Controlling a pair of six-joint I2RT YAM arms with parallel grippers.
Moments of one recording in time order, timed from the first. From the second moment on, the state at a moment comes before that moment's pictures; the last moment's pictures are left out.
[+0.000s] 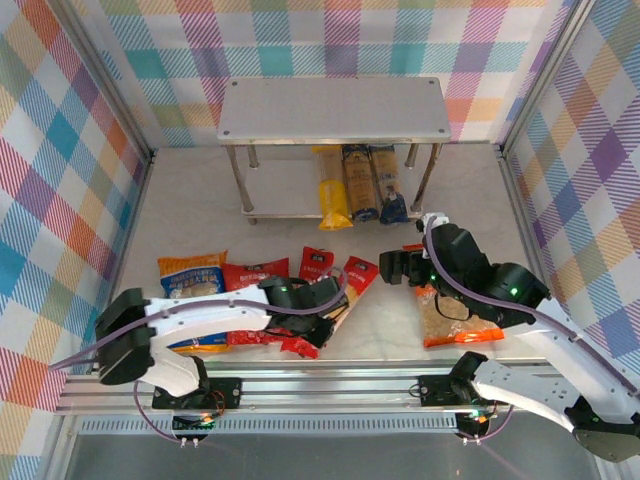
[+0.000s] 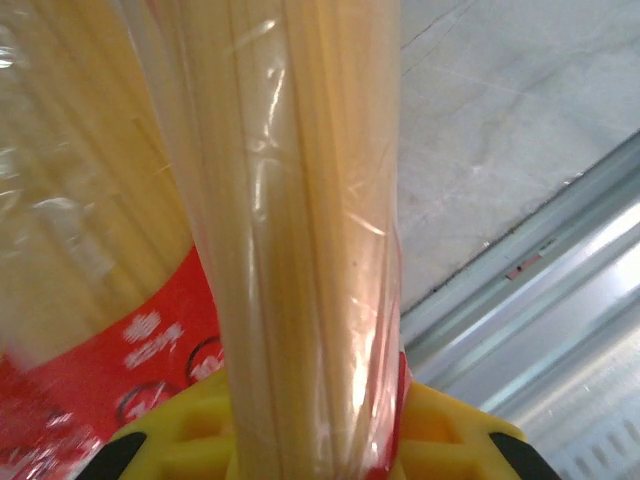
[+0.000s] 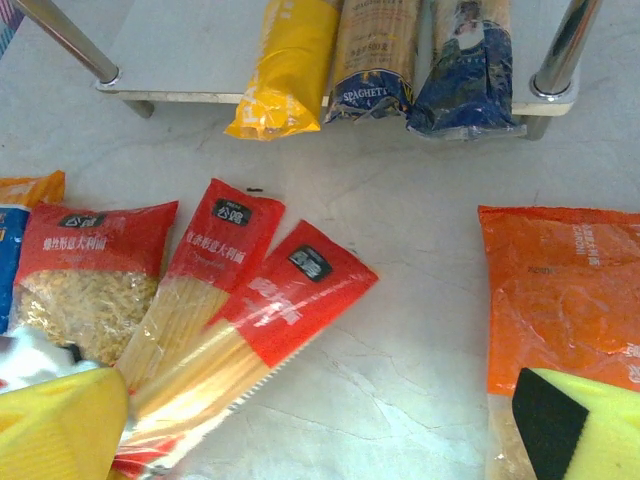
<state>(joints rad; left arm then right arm) -1.17 1.42 1.04 -0.86 -0.03 -0.56 0.82 0.88 1.14 -0.99 0.26 0.55</state>
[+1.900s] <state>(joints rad) -0.55 2.11 1.88 -0.95 -0.20 -0.42 0.80 0.97 1.20 -0.92 0.22 0.46</state>
